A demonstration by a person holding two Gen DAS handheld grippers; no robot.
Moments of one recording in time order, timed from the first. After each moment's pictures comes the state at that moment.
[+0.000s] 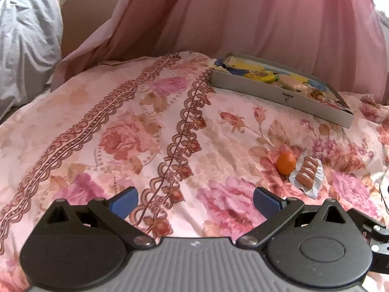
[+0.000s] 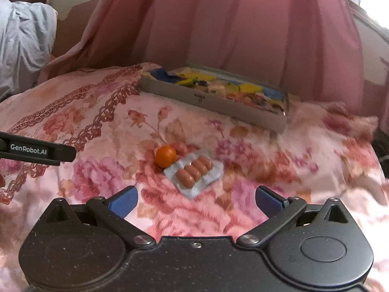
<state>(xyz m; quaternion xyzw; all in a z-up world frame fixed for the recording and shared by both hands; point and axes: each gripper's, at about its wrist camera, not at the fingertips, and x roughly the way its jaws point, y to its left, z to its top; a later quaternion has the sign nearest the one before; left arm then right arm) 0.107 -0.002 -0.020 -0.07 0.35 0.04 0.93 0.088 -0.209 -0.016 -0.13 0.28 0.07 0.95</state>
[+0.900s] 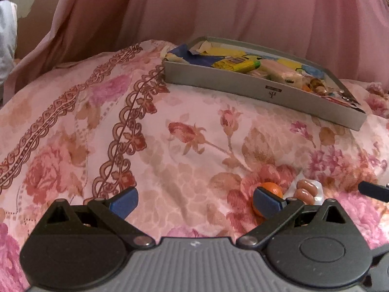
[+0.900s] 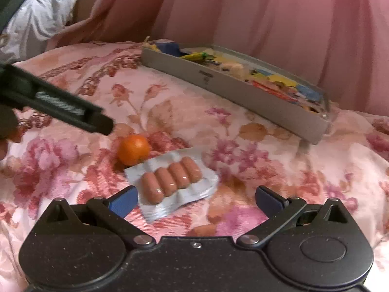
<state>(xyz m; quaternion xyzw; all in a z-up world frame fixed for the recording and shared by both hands) 0.212 -0.066 -0.043 -0.05 0.37 0.02 0.93 0.192 -0.245 -0.068 -0.18 0.30 0.16 0.92</state>
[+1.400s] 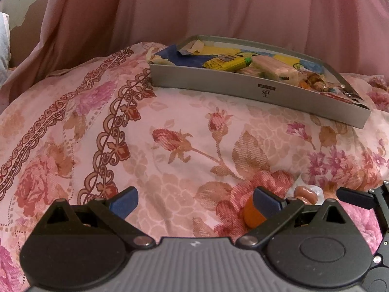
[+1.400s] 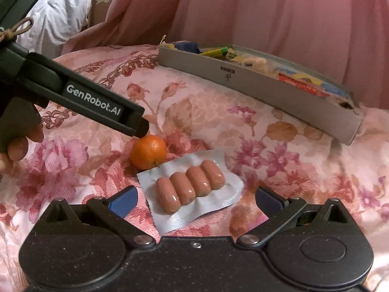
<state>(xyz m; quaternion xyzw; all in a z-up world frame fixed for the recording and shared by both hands) 0.229 -0.082 -0.047 -0.03 0.38 0.02 0.93 0.210 -0.244 -0.085 -0.16 0.30 0.22 0.91</state>
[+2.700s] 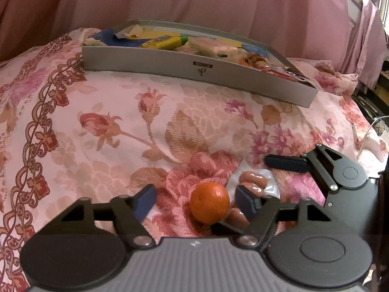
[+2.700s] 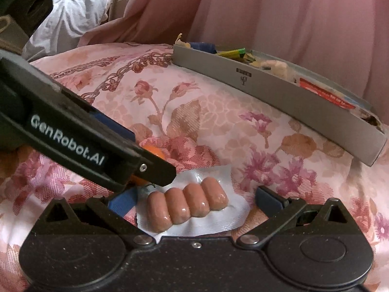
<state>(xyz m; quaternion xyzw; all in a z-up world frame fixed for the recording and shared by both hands) 0.233 -0.093 -0.069 -0.05 0.39 -0.14 0.91 0.236 -0.244 -0.088 -0.18 0.28 0.26 0.90</state>
